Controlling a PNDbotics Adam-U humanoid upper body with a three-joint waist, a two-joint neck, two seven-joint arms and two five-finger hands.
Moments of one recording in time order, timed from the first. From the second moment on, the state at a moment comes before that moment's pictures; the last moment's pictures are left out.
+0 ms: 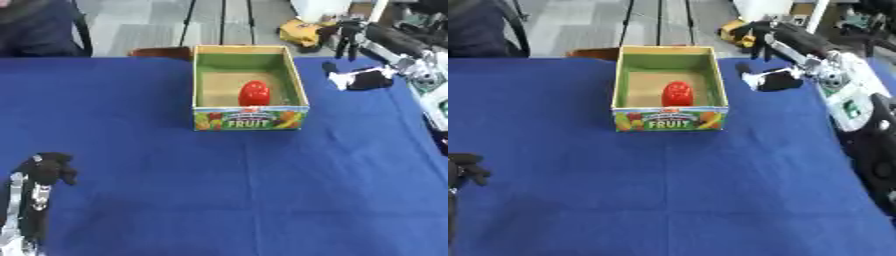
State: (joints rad) left arm -0.18 0.20 -0.12 -1.68 -0.02 -0.10 0.26; right arm -0.72 -0.64 0.05 -1.30 0.59 -0.45 0.27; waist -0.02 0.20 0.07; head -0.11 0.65
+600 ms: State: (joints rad) left arm -0.18 0.20 -0.11 -1.68 -0.03 -0.11 0.26; right arm -0.58 -0.65 -0.03 -1.45 0.46 -0.37 0.26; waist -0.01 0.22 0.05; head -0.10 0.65
